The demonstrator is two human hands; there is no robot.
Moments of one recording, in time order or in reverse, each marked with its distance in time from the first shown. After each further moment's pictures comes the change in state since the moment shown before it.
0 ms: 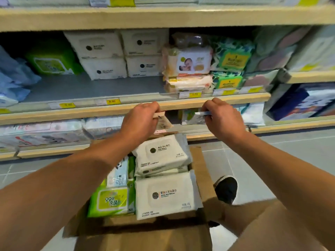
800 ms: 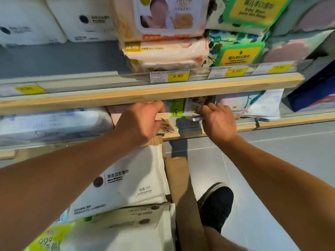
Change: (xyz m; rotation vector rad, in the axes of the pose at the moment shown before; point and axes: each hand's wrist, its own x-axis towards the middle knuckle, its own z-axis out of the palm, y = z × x) left_hand 0.101 0.015 0.158 -0.136 -0.235 0.093; right_hand 0.036 0.142 0.198 -0.228 -0.131 -0.004
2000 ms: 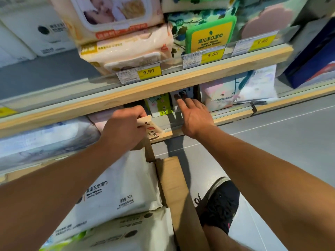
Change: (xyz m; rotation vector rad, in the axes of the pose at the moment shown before) left_hand 0.014 -0.007 0.039 0.229 0.114 0.068; right_hand 0.008 -0.008 0.035 0.242 -0.379 0.116
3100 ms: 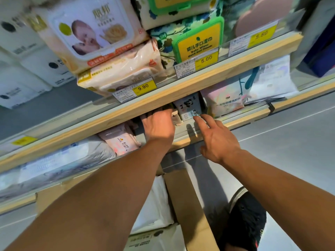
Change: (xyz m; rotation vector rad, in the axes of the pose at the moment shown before) left_hand 0.067 0.056 0.071 0.213 -0.063 -0.356; right_hand -0.048 0.025 0.004 0.201 -0.028 0.001
